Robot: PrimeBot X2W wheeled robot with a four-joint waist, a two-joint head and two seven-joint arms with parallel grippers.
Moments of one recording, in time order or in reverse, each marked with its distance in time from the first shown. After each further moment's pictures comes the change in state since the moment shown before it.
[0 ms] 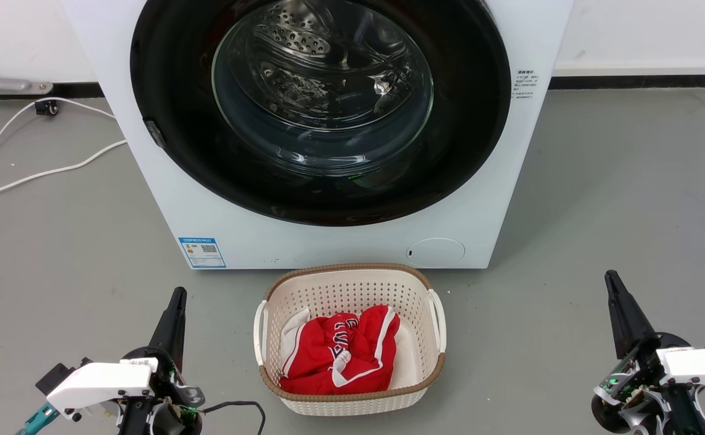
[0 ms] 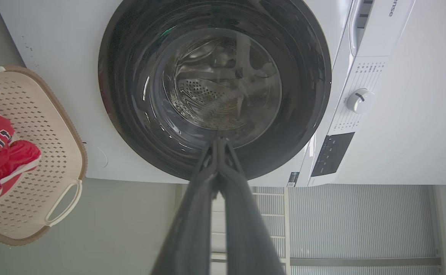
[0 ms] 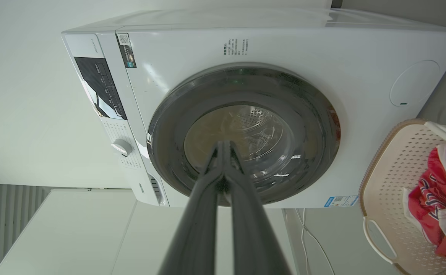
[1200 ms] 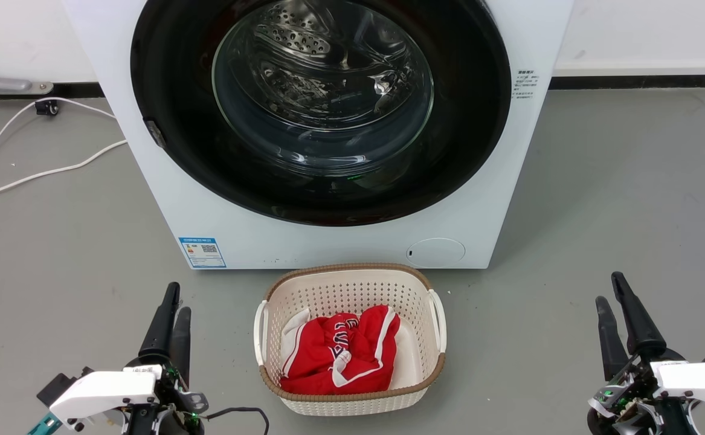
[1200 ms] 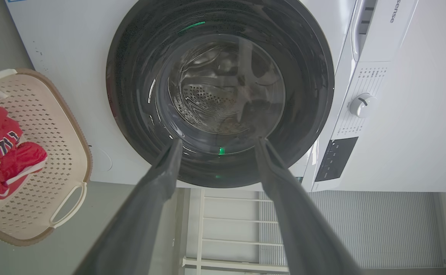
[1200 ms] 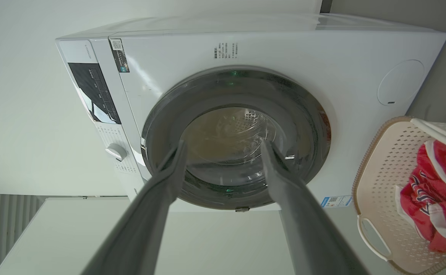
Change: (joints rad) left arm 0.028 -0.006 -0.021 -0.015 0.002 0.001 -0.053; right arm 0.040 0.012 0.016 -0.014 0.000 0.000 -0.043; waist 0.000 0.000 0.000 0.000
